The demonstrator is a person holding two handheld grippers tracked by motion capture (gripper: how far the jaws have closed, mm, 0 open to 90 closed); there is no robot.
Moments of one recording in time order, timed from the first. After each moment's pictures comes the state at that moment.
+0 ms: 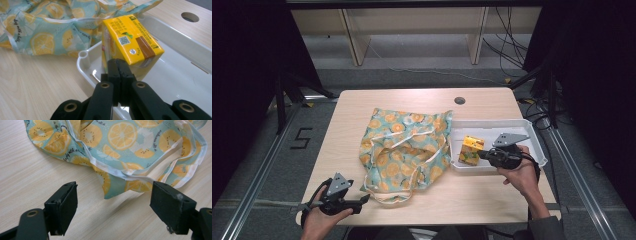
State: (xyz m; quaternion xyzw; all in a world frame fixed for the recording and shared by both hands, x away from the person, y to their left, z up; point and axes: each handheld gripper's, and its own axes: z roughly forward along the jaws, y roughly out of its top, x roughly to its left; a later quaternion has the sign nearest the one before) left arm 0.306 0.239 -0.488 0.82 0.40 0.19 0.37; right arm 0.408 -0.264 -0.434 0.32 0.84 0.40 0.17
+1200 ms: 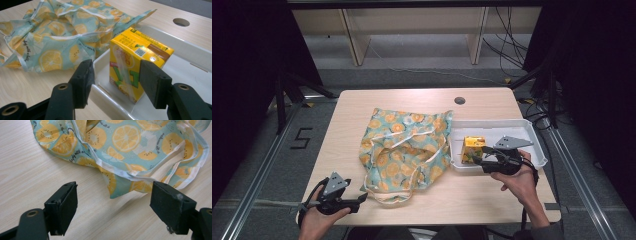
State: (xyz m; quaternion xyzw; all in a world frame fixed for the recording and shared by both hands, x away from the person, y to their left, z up) left arm 0.306 0.247 -0.483 0.82 0.39 0.20 0.36; right arm 0.385 -0.252 -0.431 0.37 0.80 0.43 0.17
